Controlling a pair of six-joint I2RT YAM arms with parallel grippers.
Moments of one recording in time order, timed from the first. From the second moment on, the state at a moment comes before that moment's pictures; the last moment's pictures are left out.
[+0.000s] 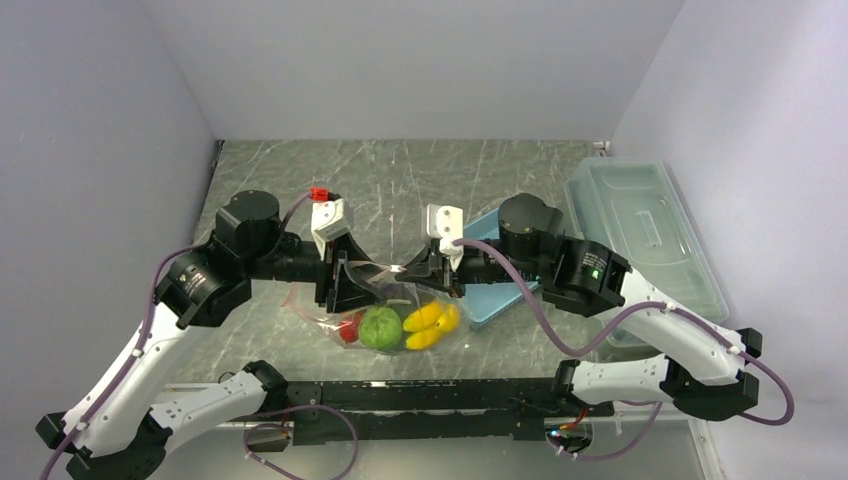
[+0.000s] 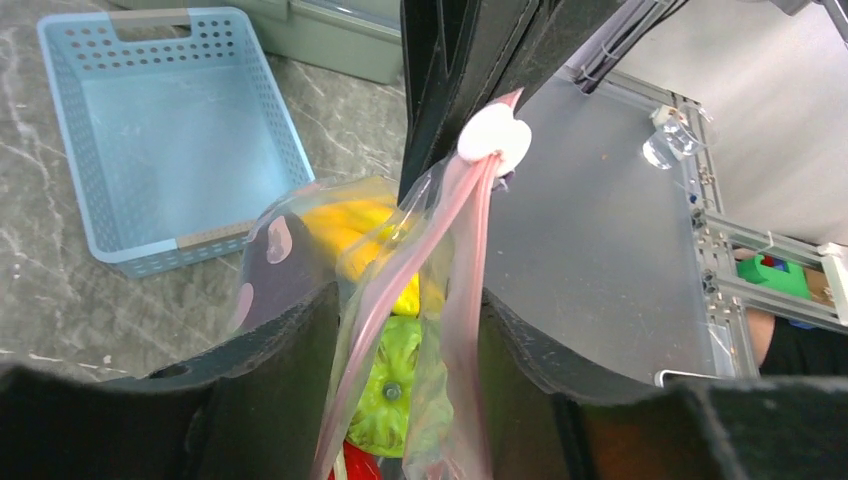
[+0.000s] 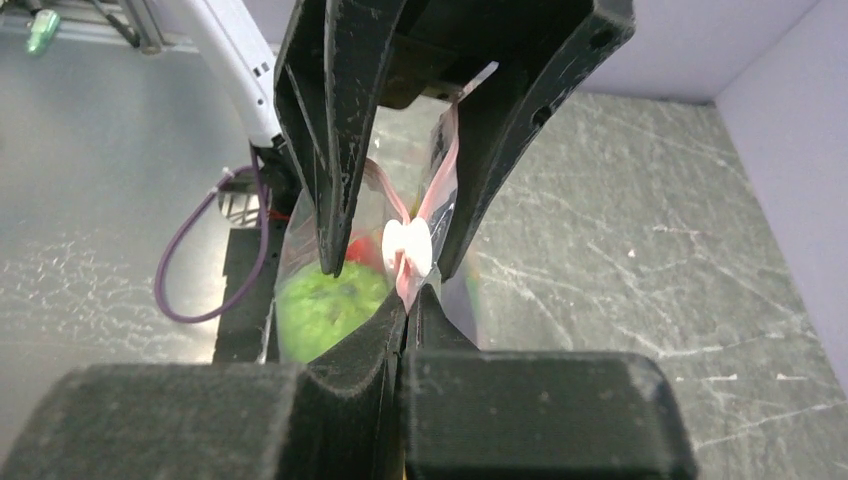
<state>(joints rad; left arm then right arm) -0.68 0.90 1.30 -0.73 0.81 -0.06 1.11 1.11 1.42 -0.50 -0.39 -0.25</state>
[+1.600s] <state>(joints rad) -0.68 0.81 1.33 -0.56 0.72 -0.05 1.11 1.48 1.90 -1.04 -0.45 0.02</state>
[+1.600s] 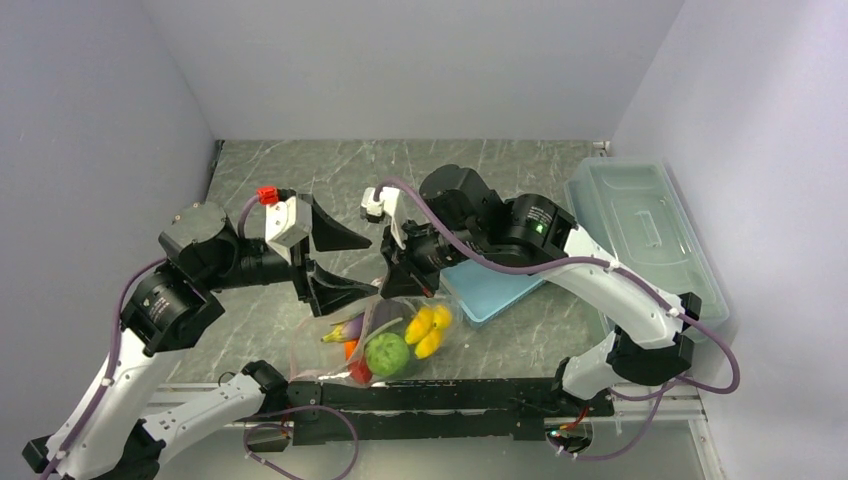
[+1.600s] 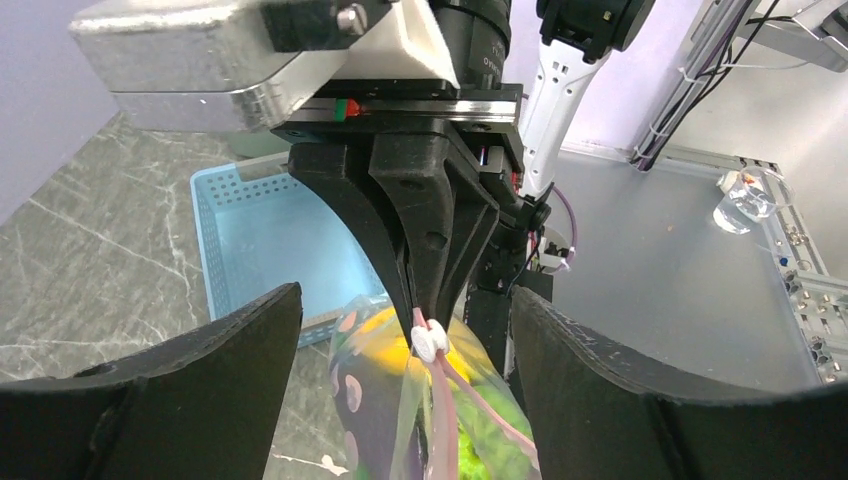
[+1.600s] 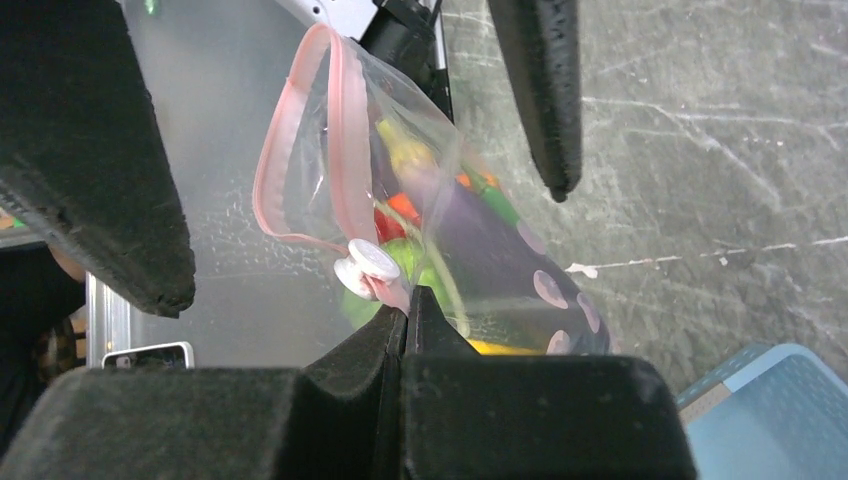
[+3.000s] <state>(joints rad) -0.68 0.85 1.33 -0.65 0.71 -0.01 1.11 1.51 1.98 -1.08 -0.33 0.15</state>
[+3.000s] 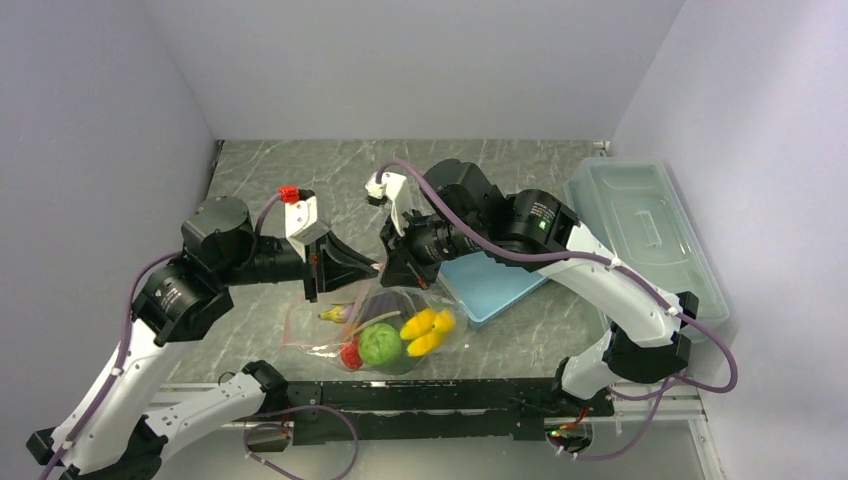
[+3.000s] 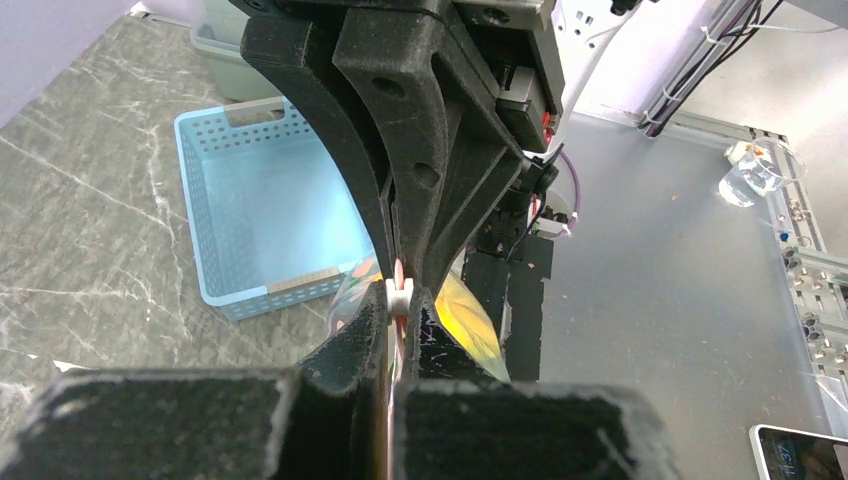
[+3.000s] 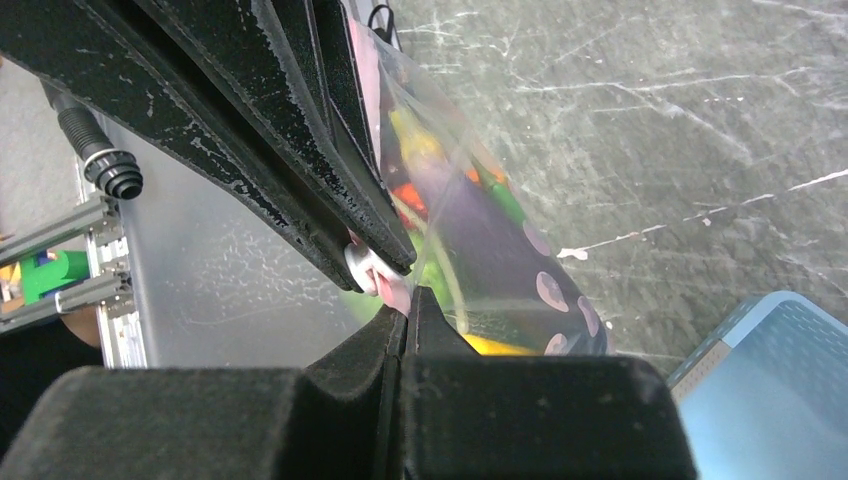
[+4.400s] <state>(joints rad) -0.68 0.84 1.33 -0.63 0.69 0.03 1.12 1.21 1.77 -0.85 0.01 0.17</state>
